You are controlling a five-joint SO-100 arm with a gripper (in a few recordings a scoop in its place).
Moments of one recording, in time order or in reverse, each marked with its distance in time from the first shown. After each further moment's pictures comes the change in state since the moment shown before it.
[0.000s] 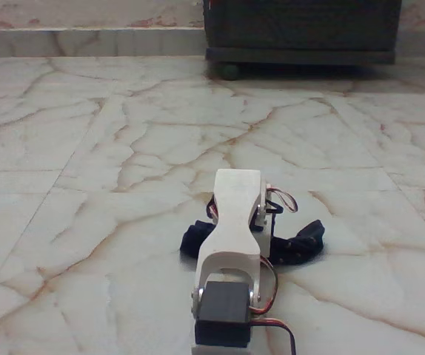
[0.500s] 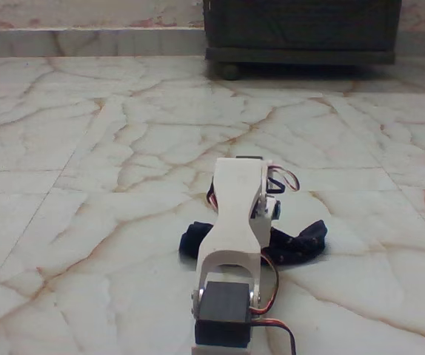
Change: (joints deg) arm 0.3 5.4 -2.3 14.9 8.0
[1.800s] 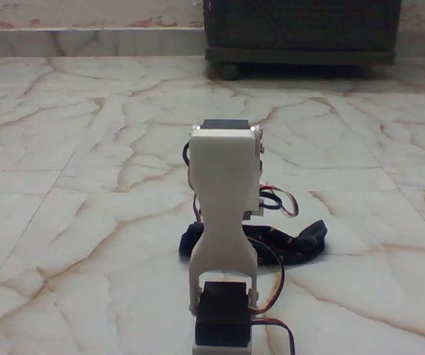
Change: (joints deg) arm -3.0 63.7 101.2 -103.3 -73.4
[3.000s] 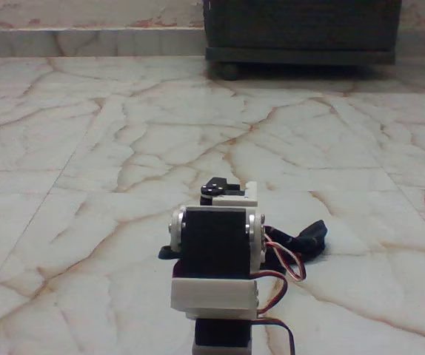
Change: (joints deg) arm -0.2 48.0 41.5 2.8 -24.3
